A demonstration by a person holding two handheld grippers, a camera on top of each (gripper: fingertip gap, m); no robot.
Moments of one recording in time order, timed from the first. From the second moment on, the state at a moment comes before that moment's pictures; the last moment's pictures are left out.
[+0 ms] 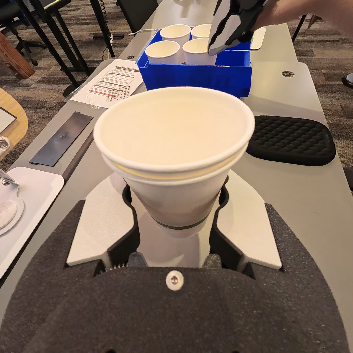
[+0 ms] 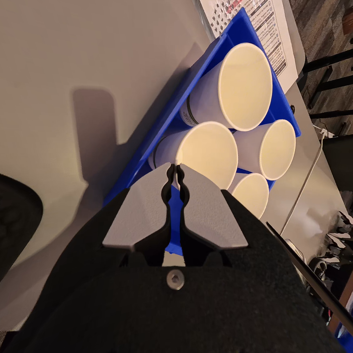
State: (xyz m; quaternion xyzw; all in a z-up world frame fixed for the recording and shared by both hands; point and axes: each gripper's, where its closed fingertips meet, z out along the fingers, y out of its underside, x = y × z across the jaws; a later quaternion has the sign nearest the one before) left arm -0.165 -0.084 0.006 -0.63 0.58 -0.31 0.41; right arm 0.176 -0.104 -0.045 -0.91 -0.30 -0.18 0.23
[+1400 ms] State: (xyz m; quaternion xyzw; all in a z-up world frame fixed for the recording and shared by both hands) left arm -0.160 -0.094 0.001 -0.62 0.60 -0.30 0.40; right arm -0.168 -0.135 0.063 -0.69 -0.66 0.02 0.30
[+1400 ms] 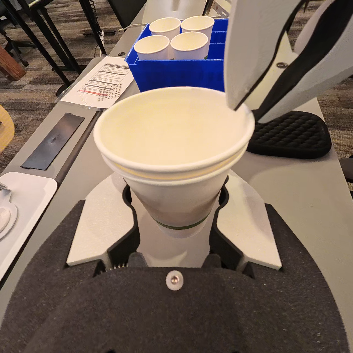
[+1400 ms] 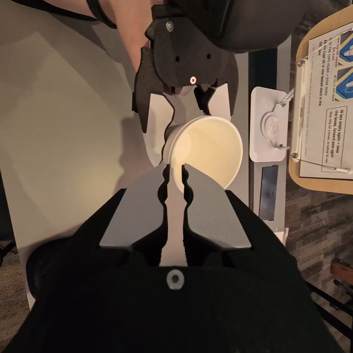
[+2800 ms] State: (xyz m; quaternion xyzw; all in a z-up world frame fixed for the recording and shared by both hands) left arm -0.161 -0.086 -0.019 -0.64 0.60 -0.28 0.38; right arm 0.057 -0.175 0.168 -0.83 -0.43 -0.13 0.34
